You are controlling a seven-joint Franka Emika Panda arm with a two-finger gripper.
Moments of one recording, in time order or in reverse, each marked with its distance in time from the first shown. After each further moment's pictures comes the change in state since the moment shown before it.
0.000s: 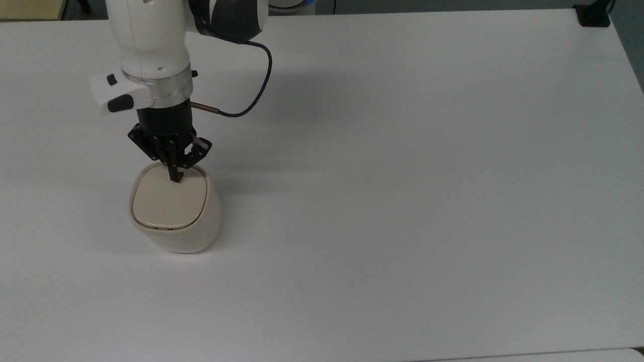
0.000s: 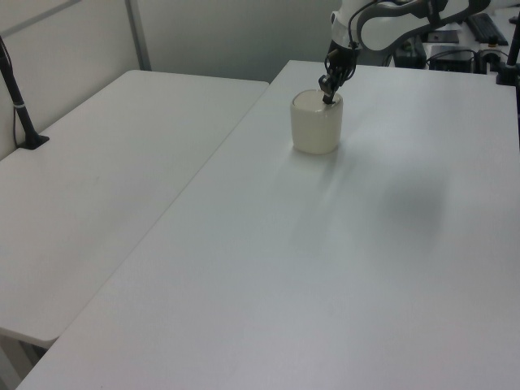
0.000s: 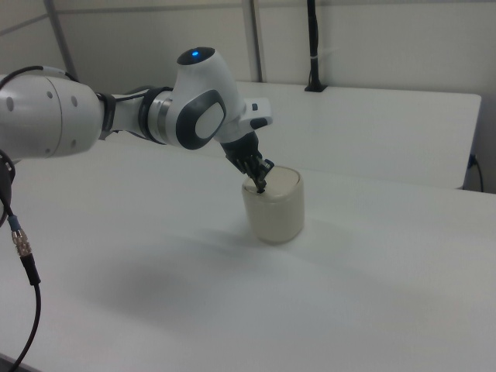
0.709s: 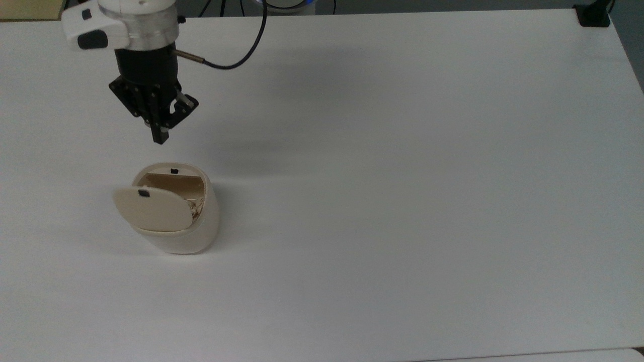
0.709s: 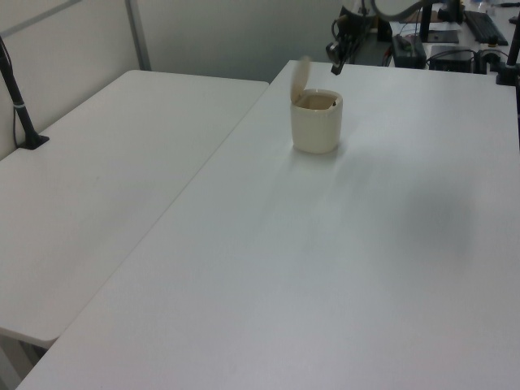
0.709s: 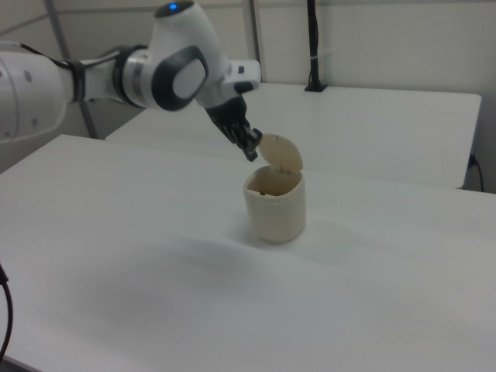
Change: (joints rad) arm -0.005 -0.132 0.001 0.028 -0.017 -0.146 0.102
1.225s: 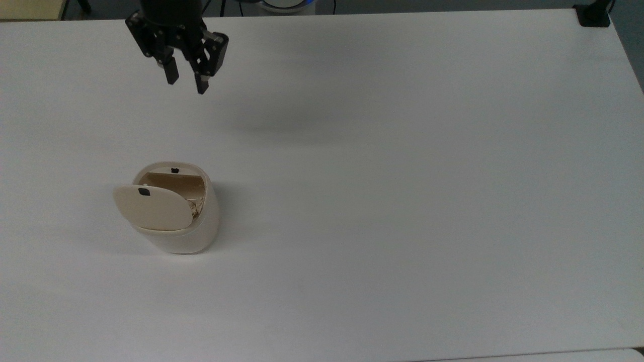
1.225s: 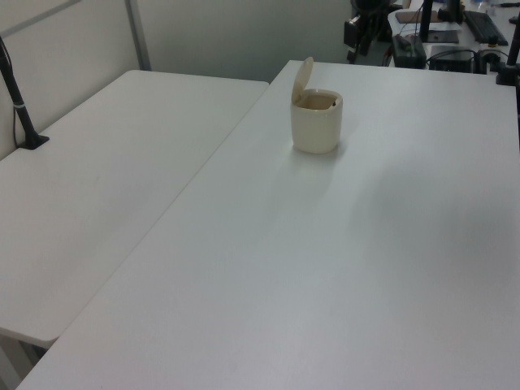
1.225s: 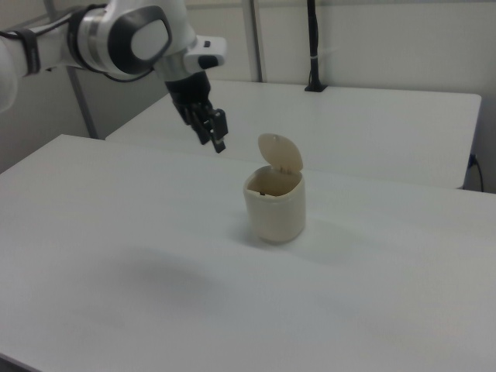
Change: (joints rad) arm 0.044 -0.135 0.012 0.009 0.025 -0.273 0.012
